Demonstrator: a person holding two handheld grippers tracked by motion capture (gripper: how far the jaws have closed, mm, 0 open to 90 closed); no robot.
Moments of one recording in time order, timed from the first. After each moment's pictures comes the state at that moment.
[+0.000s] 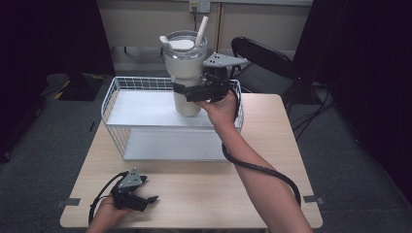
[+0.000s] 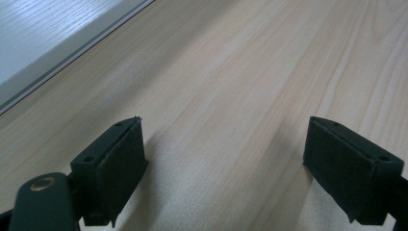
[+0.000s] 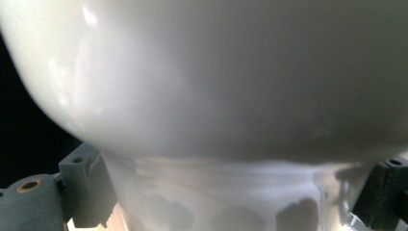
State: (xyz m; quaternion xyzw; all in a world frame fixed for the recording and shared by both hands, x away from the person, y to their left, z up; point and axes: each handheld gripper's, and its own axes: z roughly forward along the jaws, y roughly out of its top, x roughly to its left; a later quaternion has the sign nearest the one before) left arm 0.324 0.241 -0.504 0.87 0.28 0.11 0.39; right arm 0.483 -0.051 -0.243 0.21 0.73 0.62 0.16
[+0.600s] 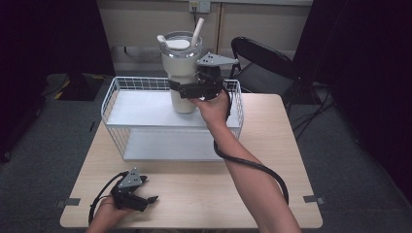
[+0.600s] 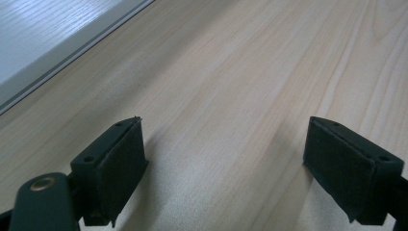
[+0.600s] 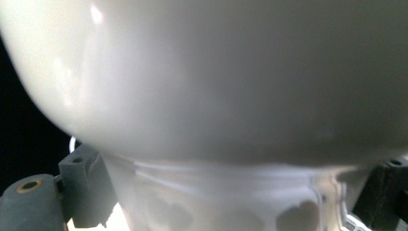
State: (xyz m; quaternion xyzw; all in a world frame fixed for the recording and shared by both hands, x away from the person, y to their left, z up) left arm 0.324 0.241 -0.504 0.87 0.28 0.11 0.39; right arm 0.501 -0.036 -0.257 0.23 0.73 0.62 0.18
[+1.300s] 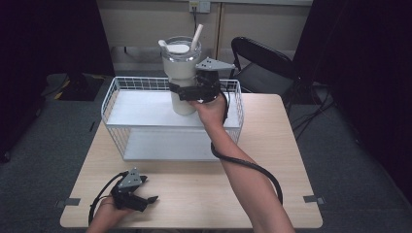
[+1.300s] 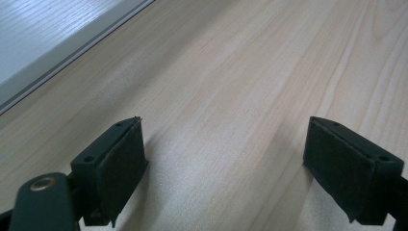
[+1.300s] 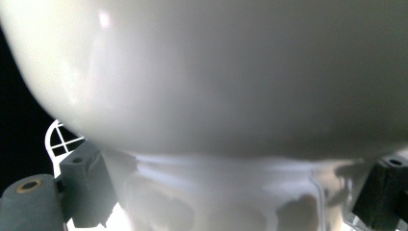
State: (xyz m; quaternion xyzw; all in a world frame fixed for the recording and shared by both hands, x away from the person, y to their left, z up) left arm 0.324 0.241 -0.503 0.87 0.28 0.11 0.38; right arm 0.511 -0.033 -0.277 0.25 0.72 0.62 0.18
